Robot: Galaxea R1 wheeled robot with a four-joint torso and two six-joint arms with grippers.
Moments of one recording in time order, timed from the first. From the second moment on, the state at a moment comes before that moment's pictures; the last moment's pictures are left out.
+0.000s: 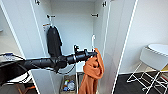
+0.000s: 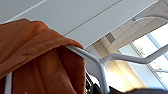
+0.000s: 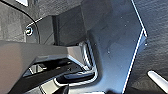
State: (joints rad) left arm 0.09 2.47 -1.16 0.09 -0.16 -0.95; right arm -1.60 3.09 -2.72 0.16 0.13 -0.12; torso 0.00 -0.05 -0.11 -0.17
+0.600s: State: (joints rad) left arm 0.09 2.48 -1.16 0.09 -0.16 -0.96; right arm -1.60 3.09 -2.72 0.16 0.13 -0.12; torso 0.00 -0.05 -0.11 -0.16
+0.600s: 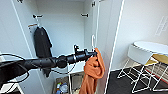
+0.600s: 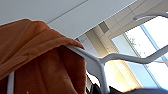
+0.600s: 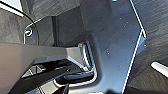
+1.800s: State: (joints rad) left arm 0.09 2.44 -1.15 0.09 -0.15 -0.97; right arm -1.61 3.09 -2.72 0.16 0.13 -0.12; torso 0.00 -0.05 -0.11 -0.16
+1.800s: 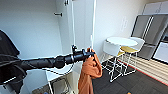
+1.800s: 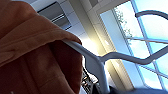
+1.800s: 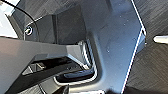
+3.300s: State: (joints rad) left arm 0.09 2.43 -1.13 0.10 -0.16 -0.97; right arm -1.63 2.99 -2.69 0.16 0.14 -0.12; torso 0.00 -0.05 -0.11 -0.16
